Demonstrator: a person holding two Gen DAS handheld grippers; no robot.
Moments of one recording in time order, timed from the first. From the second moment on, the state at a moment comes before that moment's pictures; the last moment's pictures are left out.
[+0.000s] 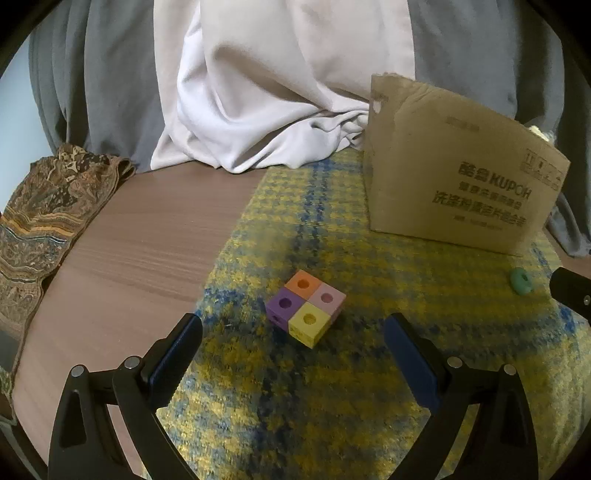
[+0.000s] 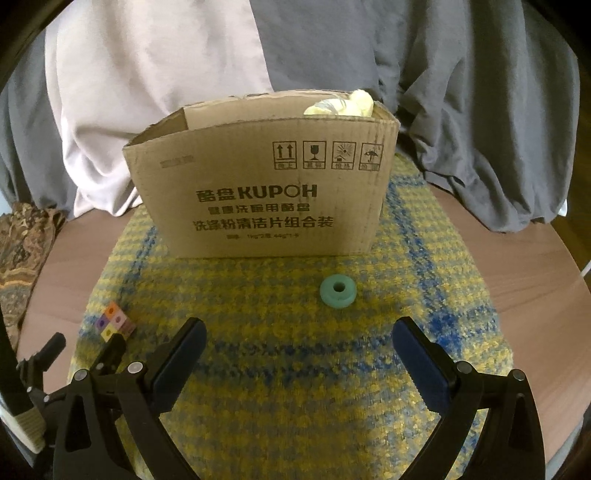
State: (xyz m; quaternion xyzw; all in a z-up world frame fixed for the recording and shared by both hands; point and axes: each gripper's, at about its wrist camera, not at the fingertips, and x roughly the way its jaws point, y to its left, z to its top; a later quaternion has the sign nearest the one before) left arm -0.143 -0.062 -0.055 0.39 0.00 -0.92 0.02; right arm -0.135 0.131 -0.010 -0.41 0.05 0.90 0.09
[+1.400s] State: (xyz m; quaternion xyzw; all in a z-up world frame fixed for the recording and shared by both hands) left arm -0.180 -0.033 -0.080 0.43 -0.01 -0.90 0.03; right arm -0.196 0.162 -0.076 -0.47 0.05 0.87 0.11
